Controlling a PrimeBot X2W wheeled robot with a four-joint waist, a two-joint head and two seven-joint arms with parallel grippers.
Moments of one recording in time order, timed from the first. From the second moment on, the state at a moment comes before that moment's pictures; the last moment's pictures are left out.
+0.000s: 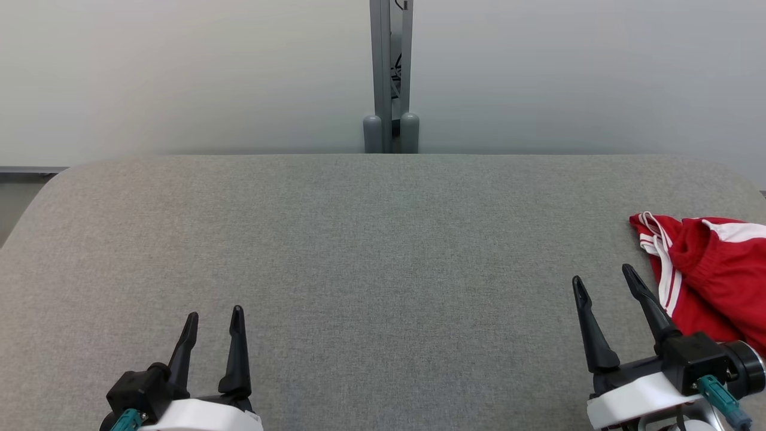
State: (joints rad) left arm 0.02 0.05 -0.10 0.23 -0.38 0.03 -0.26; right arm -0.04 -0.05 0.06 0.14 0.00 0.13 -0.26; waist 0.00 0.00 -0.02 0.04
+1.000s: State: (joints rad) left arm -0.01 0.04 -0.15 0.30 -0.73 -0.01 -0.22; right arm 0.00 -0.04 -0.08 0.19 0.43 0.13 -0.10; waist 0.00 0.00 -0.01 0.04
